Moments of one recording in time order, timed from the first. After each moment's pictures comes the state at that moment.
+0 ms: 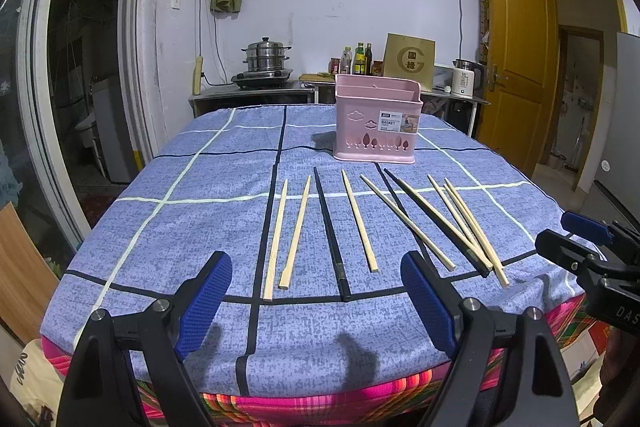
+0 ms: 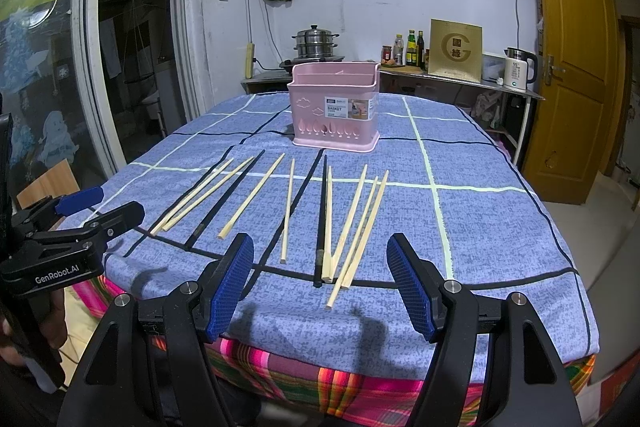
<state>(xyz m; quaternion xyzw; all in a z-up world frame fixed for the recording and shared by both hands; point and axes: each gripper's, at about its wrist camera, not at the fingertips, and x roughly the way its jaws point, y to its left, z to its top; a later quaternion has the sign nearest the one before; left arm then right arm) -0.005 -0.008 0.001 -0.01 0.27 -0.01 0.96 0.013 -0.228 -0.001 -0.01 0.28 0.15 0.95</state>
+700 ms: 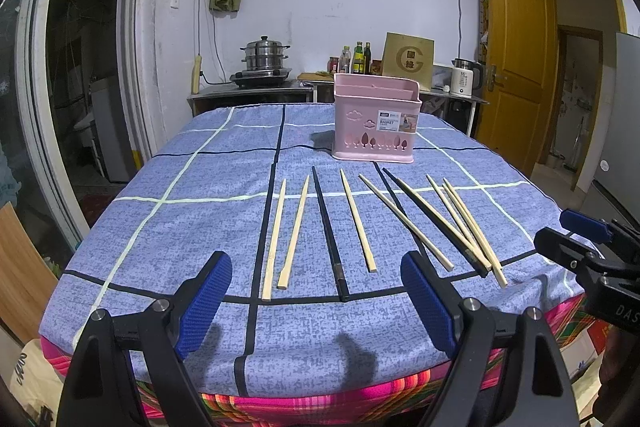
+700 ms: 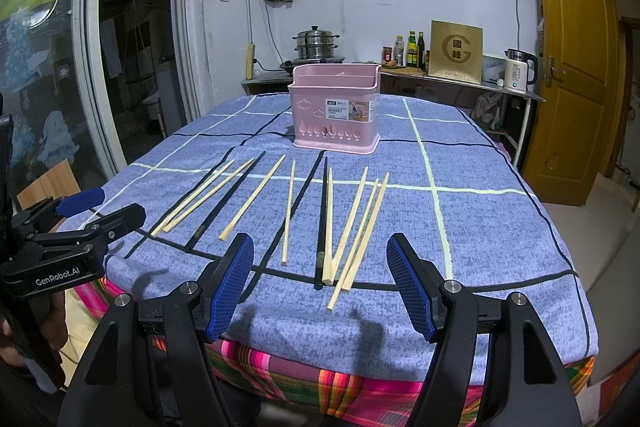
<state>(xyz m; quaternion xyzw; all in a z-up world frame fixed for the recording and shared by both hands) -0.006 -0.010 0.001 -0.01 0.27 -0.01 0.96 0.013 -0.227 0.001 -0.01 0.28 0.15 0.95</state>
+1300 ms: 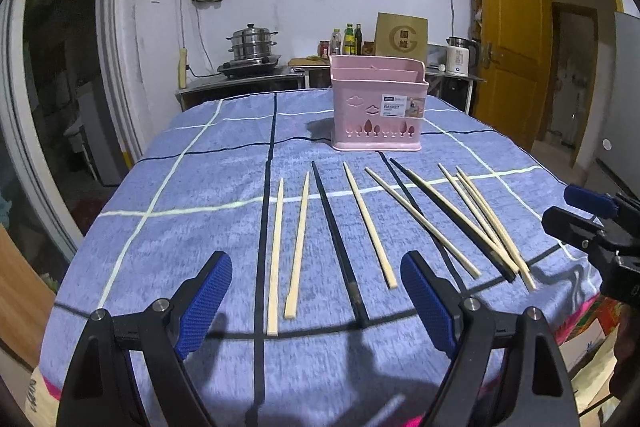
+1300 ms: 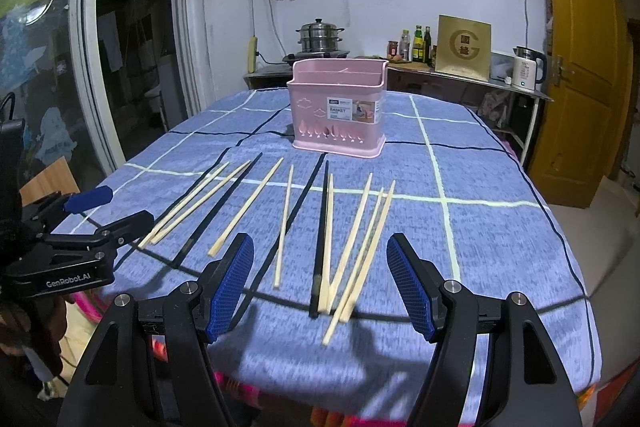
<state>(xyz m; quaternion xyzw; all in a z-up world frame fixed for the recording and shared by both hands) 0.048 -0.001 -0.007 0.02 0.30 -0.03 0.95 0.056 -0.219 0.002 -0.02 0.29 0.16 0.94</state>
